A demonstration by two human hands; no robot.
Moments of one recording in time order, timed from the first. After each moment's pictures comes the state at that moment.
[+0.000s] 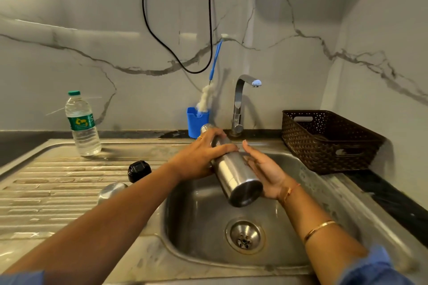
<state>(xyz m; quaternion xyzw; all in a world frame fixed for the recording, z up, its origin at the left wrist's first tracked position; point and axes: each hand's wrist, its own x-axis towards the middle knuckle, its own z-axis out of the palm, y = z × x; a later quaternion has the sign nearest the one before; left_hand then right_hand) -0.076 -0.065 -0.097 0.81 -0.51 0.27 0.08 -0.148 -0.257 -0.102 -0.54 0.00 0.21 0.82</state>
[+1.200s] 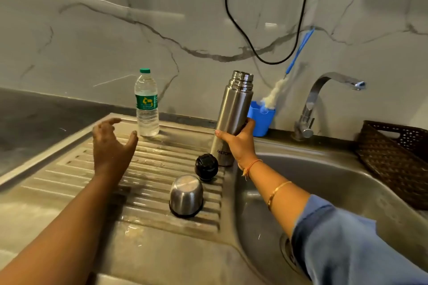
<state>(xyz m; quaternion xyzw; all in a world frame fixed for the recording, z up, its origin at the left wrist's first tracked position) -0.061 0.210 -0.142 0.82 0.10 0.41 0.39 -0.021 -0.056 -0.114 -0.72 -0.07 -0.16 0.67</state>
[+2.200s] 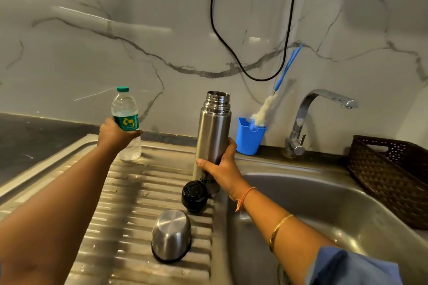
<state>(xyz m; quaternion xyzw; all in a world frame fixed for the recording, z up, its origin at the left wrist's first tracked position) 0.053 0.213 -0.091 0.82 0.16 0.22 0.51 -0.023 -0.053 -0.115 -0.77 -0.14 -0.06 0.62</state>
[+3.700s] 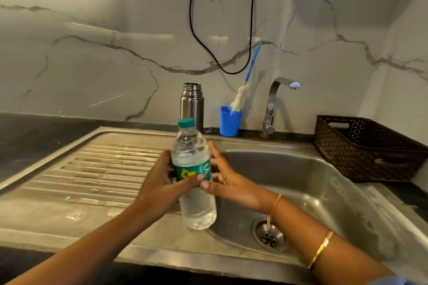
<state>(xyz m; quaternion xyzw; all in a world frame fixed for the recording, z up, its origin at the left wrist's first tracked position) -0.227 0.043 -0.096 0.76 -0.11 0.13 0.63 -0.187 -0.140 -0.102 -0.78 -0.31 0.14 0.53</state>
